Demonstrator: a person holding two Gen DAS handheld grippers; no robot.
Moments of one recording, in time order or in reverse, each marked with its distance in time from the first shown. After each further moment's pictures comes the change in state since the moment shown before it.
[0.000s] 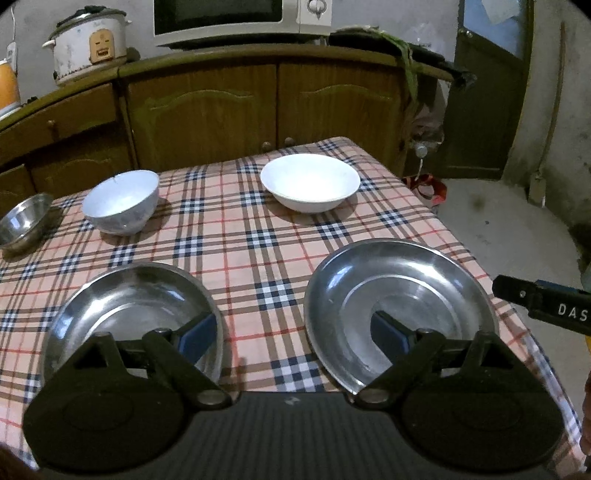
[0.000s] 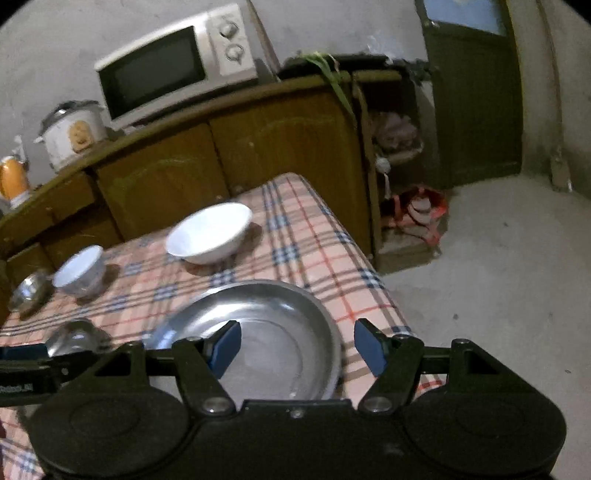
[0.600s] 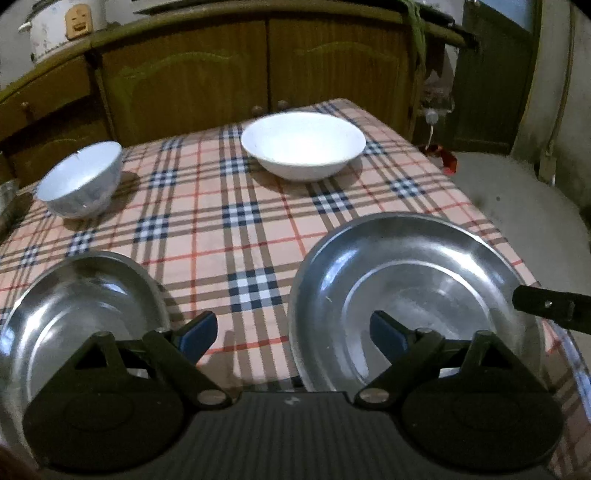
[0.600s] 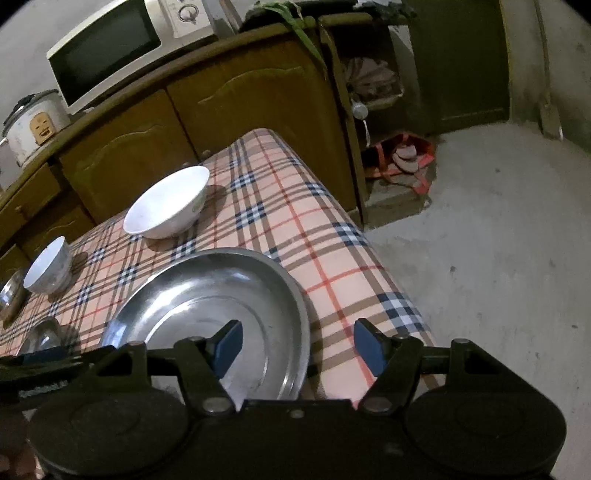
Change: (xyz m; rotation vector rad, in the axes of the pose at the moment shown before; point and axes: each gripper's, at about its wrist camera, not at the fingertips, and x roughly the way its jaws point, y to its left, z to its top) left arm 0.071 -0.013 0.003 0.019 0.093 0.010; right arm 0.052 -0.025 -0.003 0.098 0.137 -0.016
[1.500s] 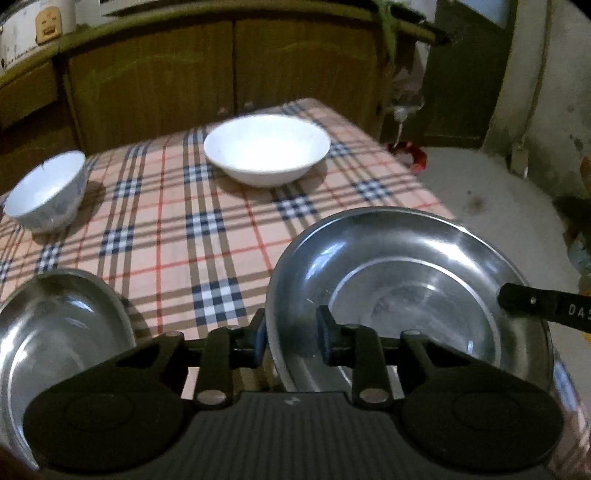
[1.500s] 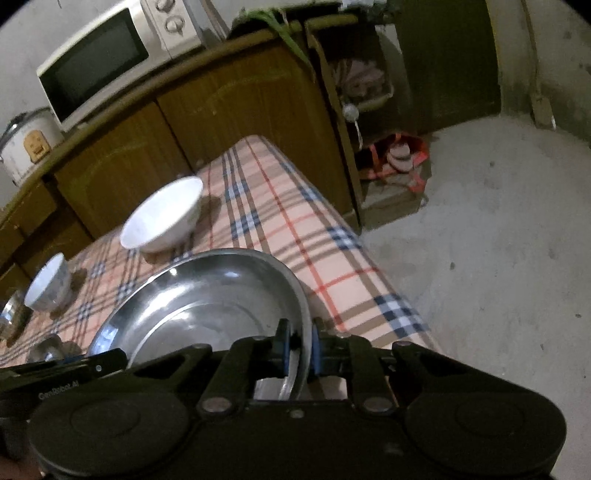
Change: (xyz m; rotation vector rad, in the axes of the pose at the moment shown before) left arm -0.009 -0.008 0.008 0.032 -0.013 -0.108; right arm -0.009 -0.005 0.001 0.047 -0.040 0.001
